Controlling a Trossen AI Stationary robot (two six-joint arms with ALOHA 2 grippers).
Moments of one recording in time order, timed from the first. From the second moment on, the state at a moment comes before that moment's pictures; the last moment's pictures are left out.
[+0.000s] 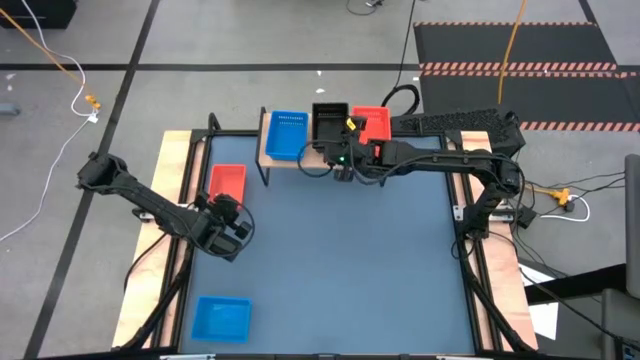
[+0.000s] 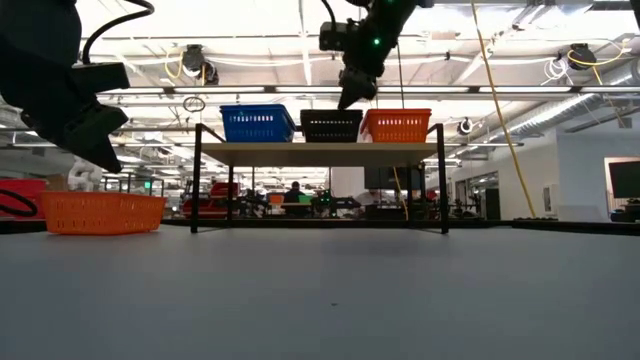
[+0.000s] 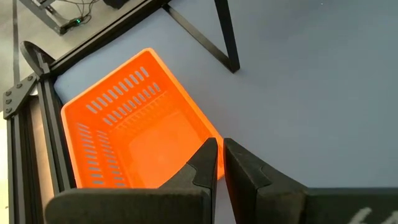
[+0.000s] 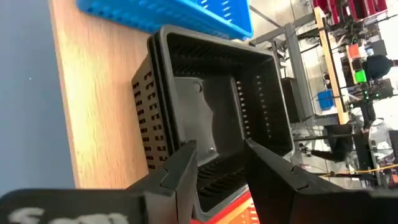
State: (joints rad) left arm -0.45 1.20 0.57 -1.04 -0.85 -1.37; right arm -0.19 1.71 1.49 -0.57 0.68 -0.46
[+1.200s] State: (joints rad) left arm -0.45 1.20 0.57 -1.04 -0.85 -1.36; right arm 0.00 1.69 1.33 0.07 -0.05 -0.23
